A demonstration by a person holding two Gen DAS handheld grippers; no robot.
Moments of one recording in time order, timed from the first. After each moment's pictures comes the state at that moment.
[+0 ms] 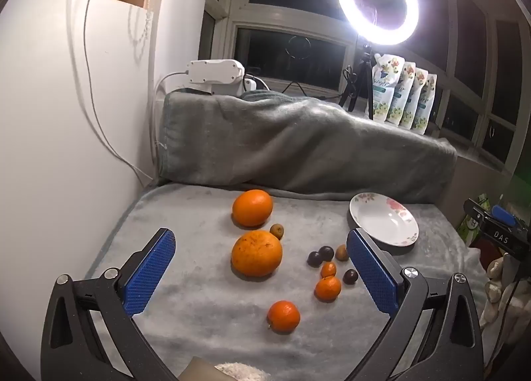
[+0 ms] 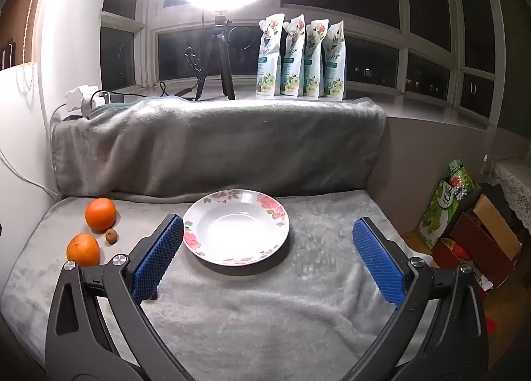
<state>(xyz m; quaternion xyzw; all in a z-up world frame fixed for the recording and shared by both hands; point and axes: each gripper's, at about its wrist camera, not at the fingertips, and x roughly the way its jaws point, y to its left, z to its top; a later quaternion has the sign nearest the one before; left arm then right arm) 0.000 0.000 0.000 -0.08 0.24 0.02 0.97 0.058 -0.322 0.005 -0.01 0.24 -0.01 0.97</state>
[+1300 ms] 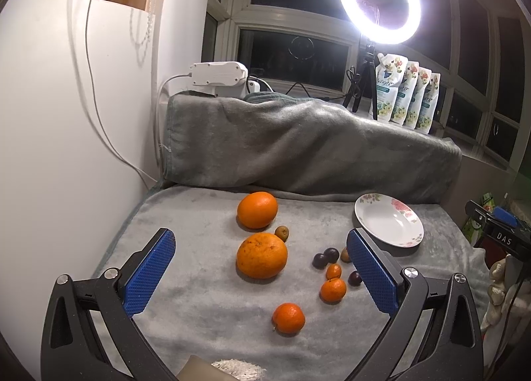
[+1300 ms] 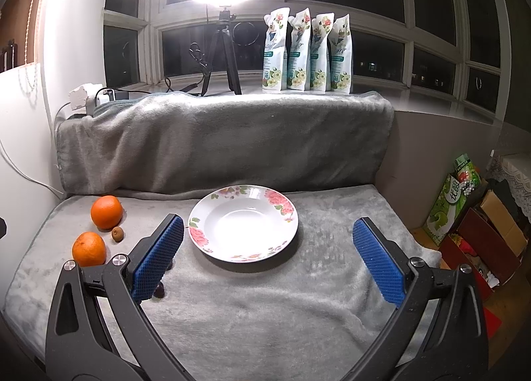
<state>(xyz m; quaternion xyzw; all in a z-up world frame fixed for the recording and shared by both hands) 0.005 0.001 0.002 -0.07 0.24 0.03 0.97 0.061 -0.319 0.001 0.00 0.24 0.00 0.97</state>
